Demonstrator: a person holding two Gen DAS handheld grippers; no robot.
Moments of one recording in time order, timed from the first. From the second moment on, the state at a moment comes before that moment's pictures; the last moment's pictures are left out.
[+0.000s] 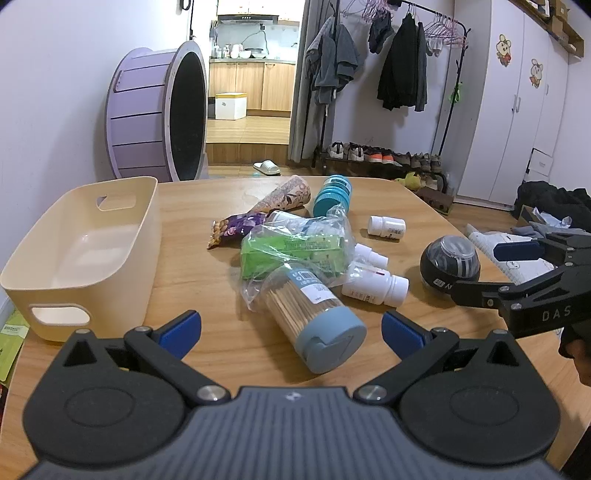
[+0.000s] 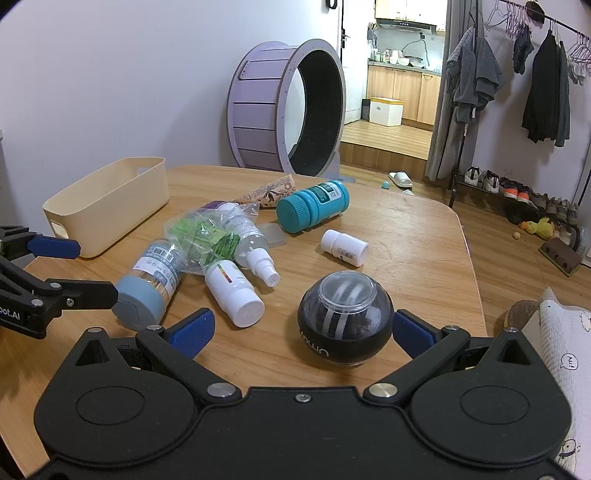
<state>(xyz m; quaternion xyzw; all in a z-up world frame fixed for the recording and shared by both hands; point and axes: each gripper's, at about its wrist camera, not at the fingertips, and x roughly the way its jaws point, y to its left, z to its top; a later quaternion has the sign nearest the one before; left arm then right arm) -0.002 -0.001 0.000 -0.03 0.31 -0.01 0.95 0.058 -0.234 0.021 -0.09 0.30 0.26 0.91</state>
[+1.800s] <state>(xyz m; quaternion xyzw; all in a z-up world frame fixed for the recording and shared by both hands) -0.007 -0.014 0.003 -0.03 0.30 -0.07 0.95 0.097 -0.255 -0.010 -0.07 0.31 0.22 0.92</state>
